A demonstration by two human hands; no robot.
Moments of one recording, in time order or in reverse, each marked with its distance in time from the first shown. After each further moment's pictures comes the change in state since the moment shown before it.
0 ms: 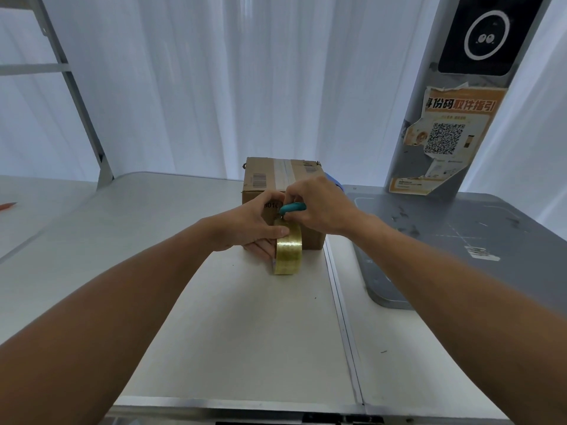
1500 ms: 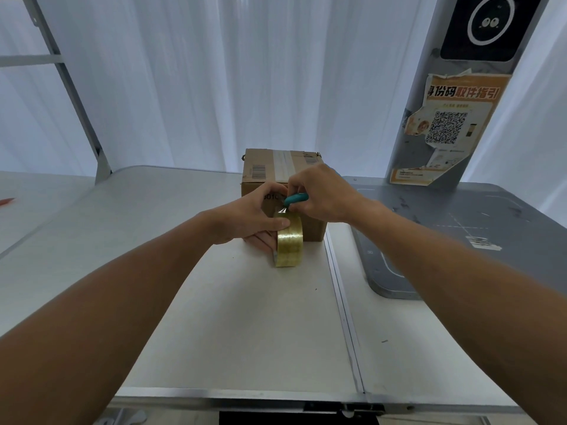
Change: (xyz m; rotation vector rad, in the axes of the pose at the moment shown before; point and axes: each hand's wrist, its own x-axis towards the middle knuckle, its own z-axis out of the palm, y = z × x) left_hand -0.005 0.005 0.004 -0.014 0.020 -0.008; right_hand 0.002 0.000 -0.009 -0.041 -0.077 0.043
